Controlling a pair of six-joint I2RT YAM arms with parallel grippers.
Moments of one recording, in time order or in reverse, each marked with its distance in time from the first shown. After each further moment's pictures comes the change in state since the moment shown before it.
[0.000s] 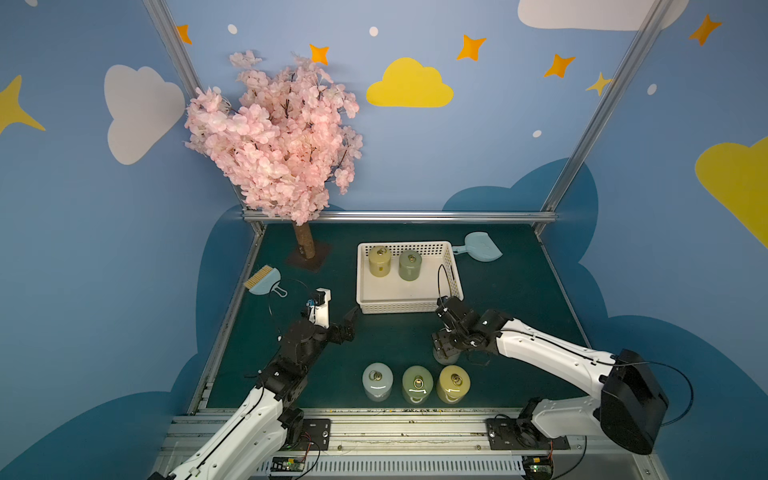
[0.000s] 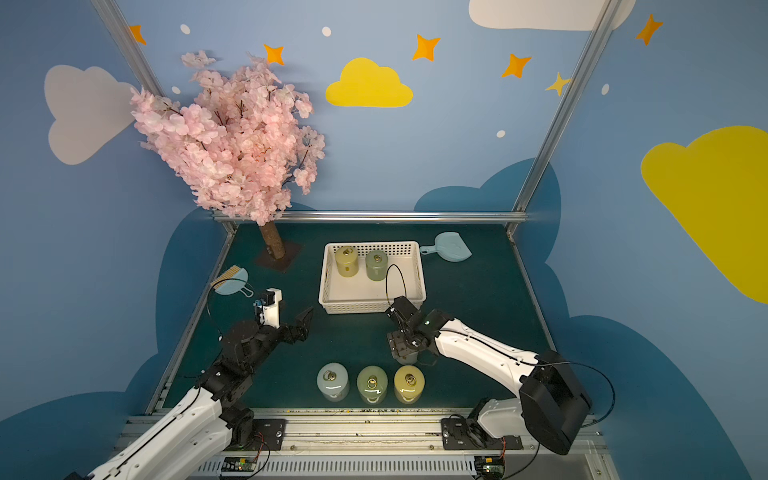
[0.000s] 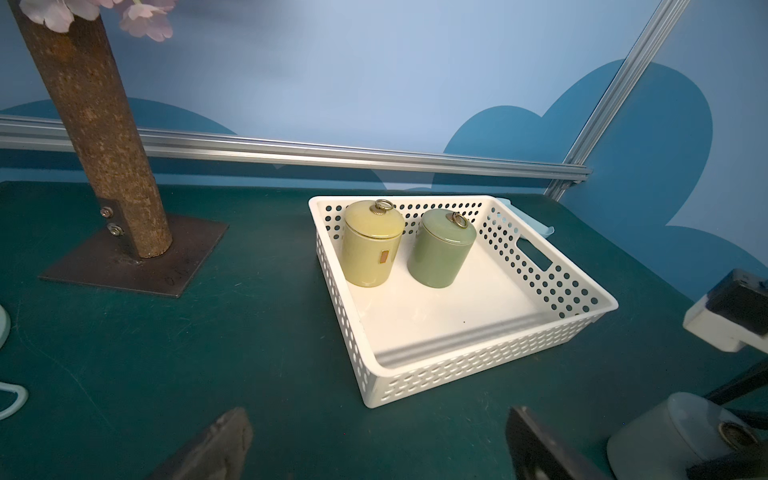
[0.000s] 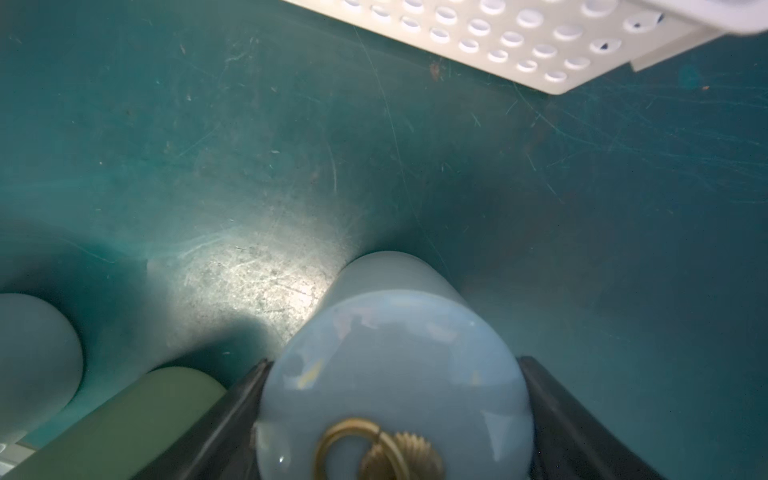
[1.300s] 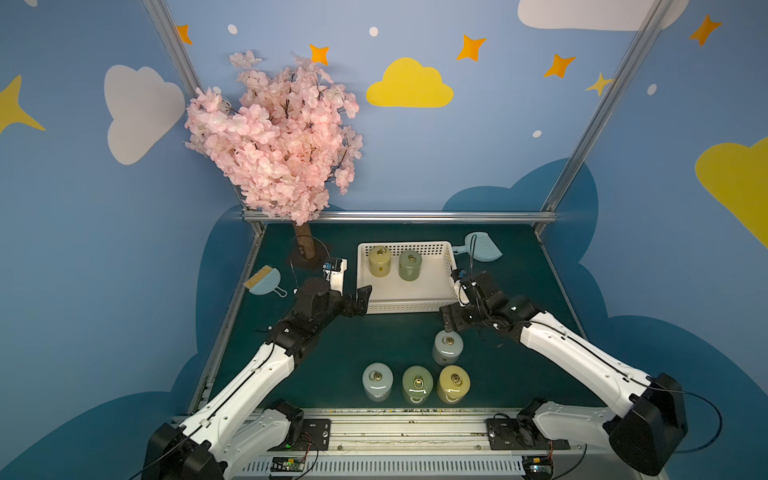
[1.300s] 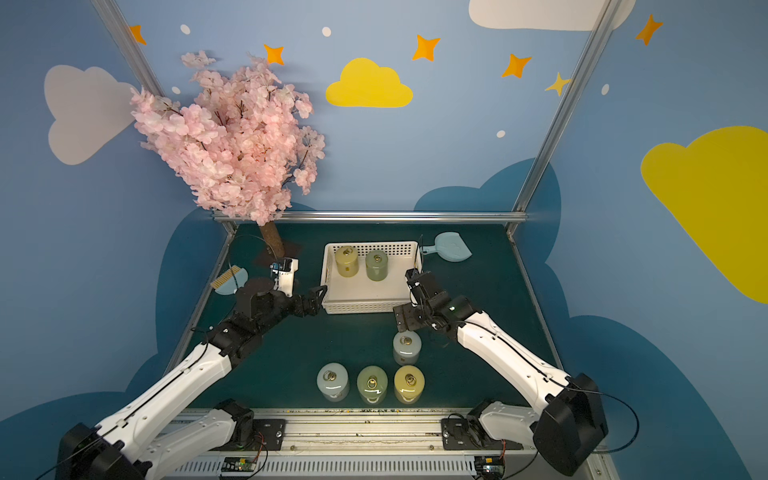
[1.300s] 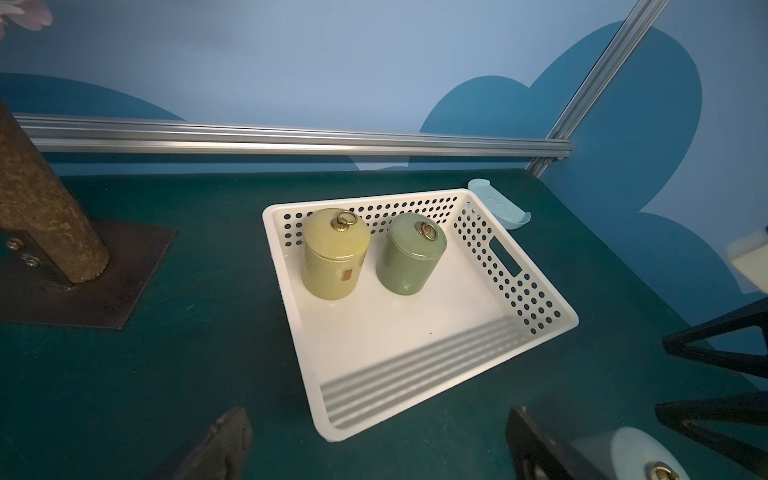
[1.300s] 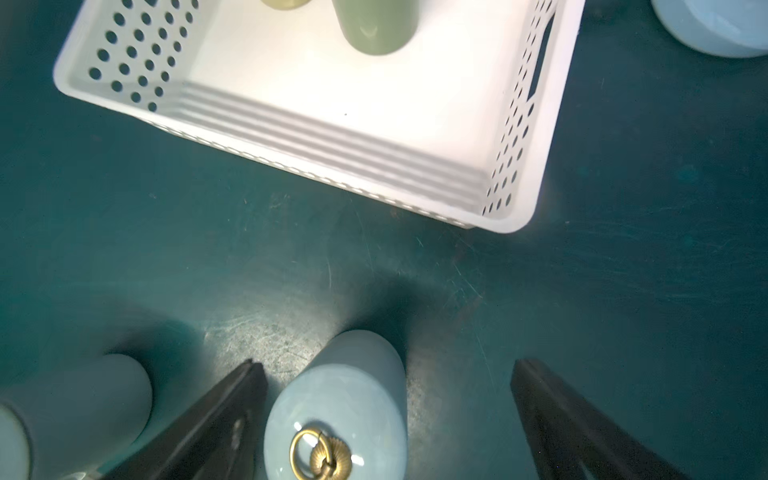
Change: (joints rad) left arm 0.000 0.362 0.452 -0.267 0.092 -0.027; right arm -0.184 -0.121 0.103 0.046 -0.060 -0.200
